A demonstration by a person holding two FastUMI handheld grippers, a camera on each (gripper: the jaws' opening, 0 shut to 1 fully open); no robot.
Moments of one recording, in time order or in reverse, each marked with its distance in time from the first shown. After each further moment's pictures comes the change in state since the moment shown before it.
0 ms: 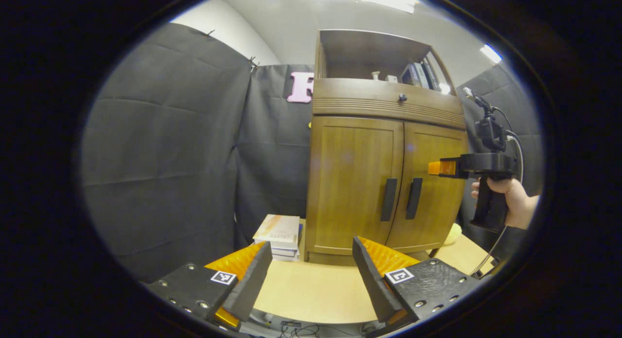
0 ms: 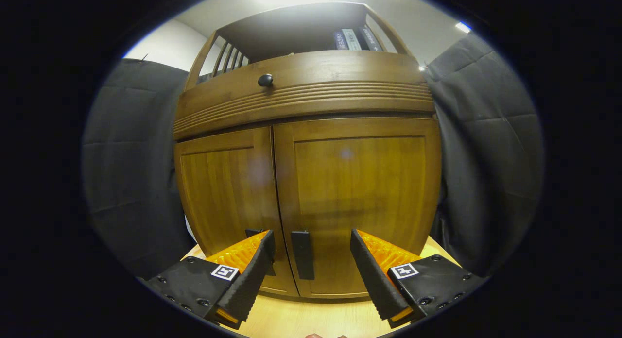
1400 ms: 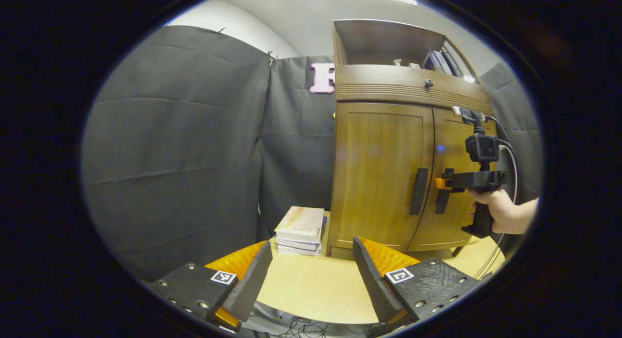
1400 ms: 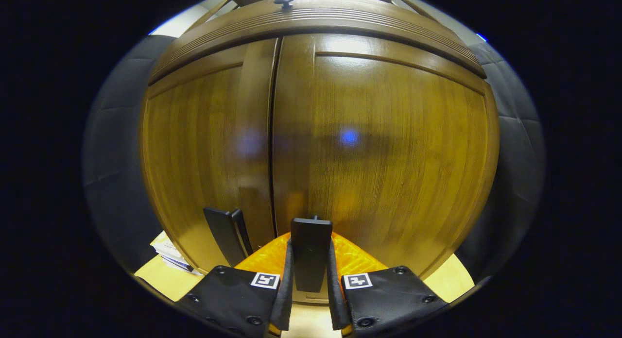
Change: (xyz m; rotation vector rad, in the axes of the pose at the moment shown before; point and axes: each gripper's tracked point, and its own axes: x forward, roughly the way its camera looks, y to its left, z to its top) left arm 0.015 0.014 -0.014 0.016 0.050 0.151; right arm 0.102 0.007 -0.062 -0.079 0.136 -0.066
